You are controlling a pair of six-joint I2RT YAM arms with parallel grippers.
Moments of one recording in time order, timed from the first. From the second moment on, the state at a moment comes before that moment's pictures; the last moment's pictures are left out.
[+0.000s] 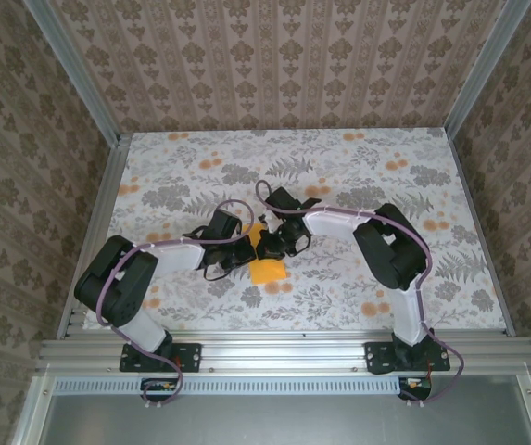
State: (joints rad) left arm -0.62 1.61 0.68 -0.07 0.29 -0.87; right arm 0.67 2.04 1.33 -0.52 -0.55 0.58
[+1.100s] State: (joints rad) left arm -0.62 1.63 0.70 -0.07 0.34 -0.90; right arm 0.56 1.80 0.89 -0.36 -0.62 0.57
